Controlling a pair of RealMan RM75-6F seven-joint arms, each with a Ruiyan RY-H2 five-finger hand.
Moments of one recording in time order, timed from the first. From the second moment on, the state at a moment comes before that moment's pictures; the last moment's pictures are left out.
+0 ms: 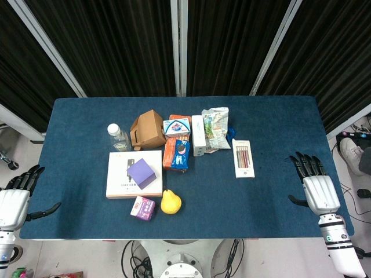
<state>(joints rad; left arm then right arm) -0.09 -1.14 -0.02 -1.54 1.54 1.50 0.03 0.26 -1.17 0.01 -1.67 -1.41 1.40 -0.15</state>
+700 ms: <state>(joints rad) -0.09 -1.14 -0.03 -1.53 1.53 1.49 0.03 0.29 -1.15 0.00 -1.78 -1.57 1.33 -0.15</state>
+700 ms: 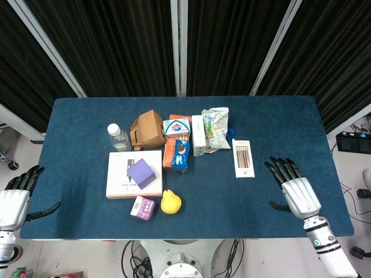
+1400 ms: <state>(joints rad) -0.07 -1.12 -0.02 -1.53 1.52 1.51 0.02 0.65 -1.50 0.12 -1.84 -1.47 0.90 -0.41</state>
